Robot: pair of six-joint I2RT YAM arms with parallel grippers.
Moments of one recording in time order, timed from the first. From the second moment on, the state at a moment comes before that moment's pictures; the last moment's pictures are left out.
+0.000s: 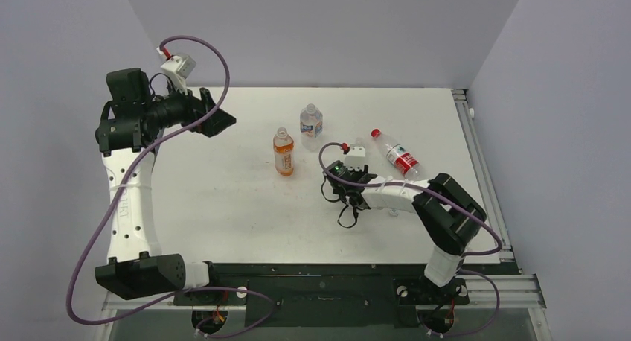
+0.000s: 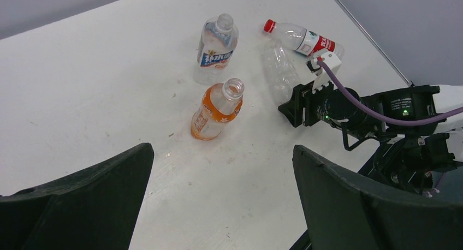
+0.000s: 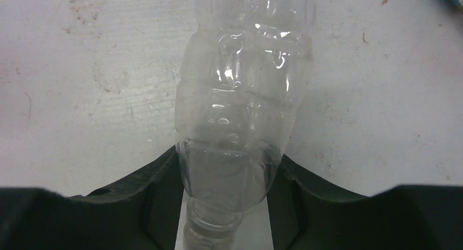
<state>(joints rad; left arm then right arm) 0.17 1.34 1.67 -0.89 0.87 0.12 0.78 1.77 0.93 -0.16 0.62 0.69</state>
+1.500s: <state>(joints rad) -0.31 0.76 1.09 -0.42 0.91 1.81 1.01 1.53 1.92 -0.79 -0.41 0.55</state>
